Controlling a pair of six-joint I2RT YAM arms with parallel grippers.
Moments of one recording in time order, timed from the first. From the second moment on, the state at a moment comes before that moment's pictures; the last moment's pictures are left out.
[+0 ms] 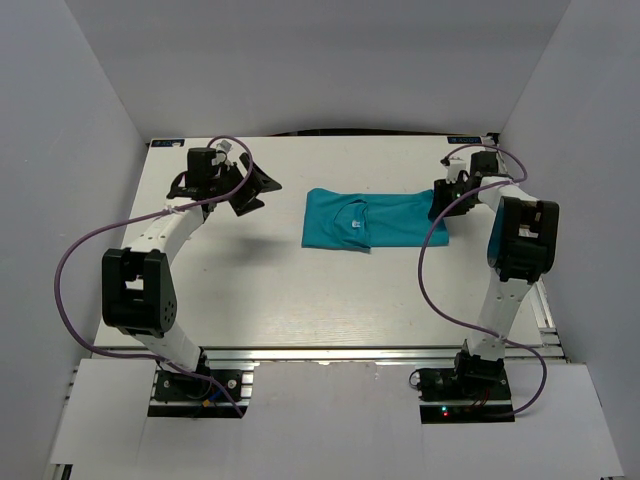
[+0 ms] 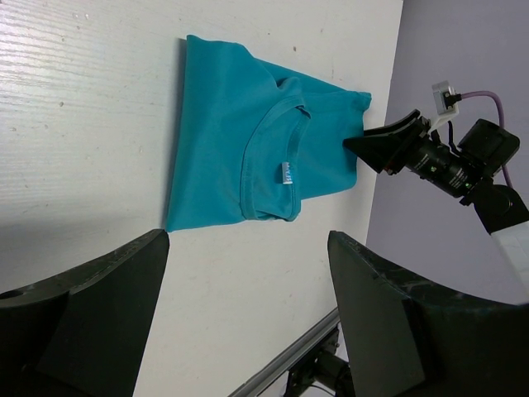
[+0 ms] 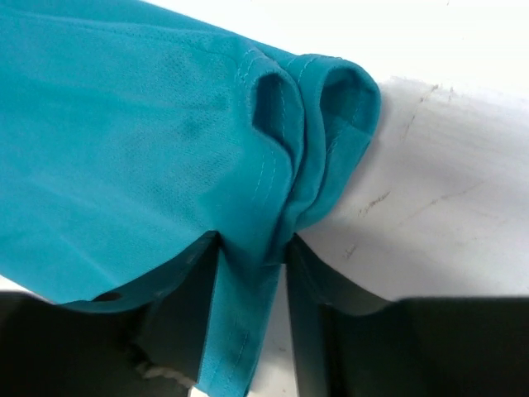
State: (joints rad) left arm -0.11 1.64 1.21 -0.21 0.55 -0.76; right arm -0.10 2.10 1.49 -0.48 -0.47 -0.29
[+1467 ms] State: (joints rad) left arm -0.11 1.61 1.07 -0.11 0.63 -0.77; right arm 0.19 1.94 1.66 -0.56 -0.88 -0.14
